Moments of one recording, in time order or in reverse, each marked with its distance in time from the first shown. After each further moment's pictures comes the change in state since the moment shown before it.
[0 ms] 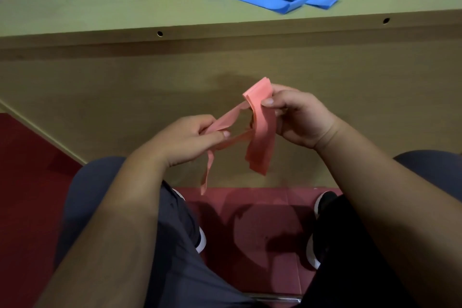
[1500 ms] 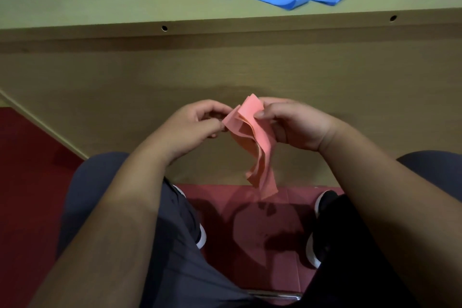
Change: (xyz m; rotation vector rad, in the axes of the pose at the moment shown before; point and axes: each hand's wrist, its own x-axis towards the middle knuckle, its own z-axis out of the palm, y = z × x) left_hand -0.002 0.011 0.006 -0.405 0.110 -0.011; right_hand 0.001 0.014 -0.003 -0.133 -0.020 0.187
